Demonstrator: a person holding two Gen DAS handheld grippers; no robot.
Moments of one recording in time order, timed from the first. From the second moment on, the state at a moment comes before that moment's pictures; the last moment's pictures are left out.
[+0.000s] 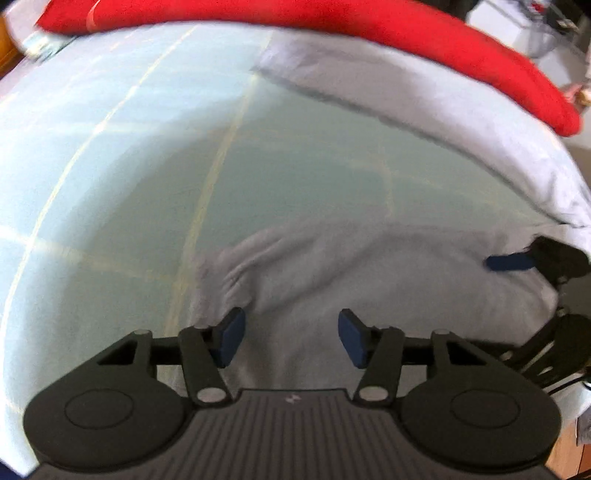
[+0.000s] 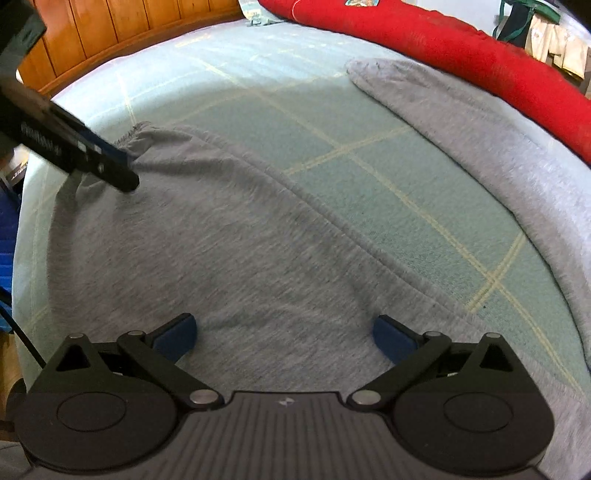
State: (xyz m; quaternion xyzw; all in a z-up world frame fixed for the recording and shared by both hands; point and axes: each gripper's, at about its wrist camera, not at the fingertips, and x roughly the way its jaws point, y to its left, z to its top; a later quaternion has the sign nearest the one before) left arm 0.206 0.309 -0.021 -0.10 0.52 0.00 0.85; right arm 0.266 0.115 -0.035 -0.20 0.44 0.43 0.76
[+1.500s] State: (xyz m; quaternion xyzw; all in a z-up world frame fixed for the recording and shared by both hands) left arm 0.495 0.252 -0.043 -0.02 0.48 -0.14 0.87; right arm 0.284 0.008 -0.007 -0.05 0.50 0.20 0.84
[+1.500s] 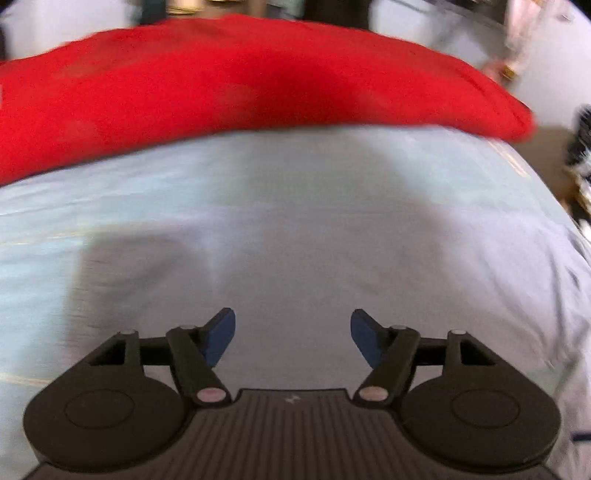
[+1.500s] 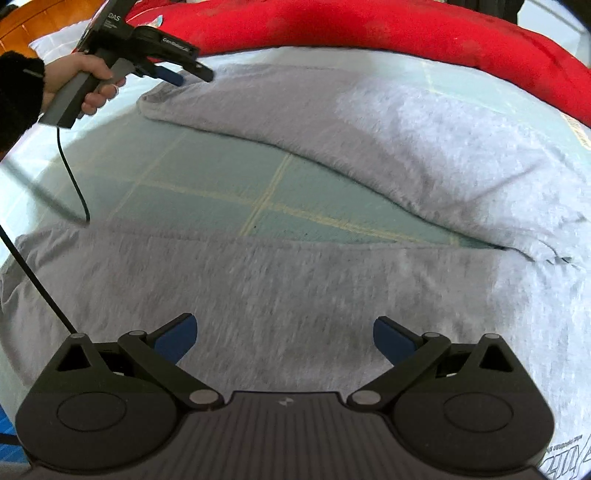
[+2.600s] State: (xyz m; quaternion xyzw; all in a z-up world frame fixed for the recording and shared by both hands) left arm 0.383 0.233 0.032 0.00 0.48 -0.13 0.87; right arm 0.258 -0.034 -0.009 -0.01 0.53 0.17 0.83
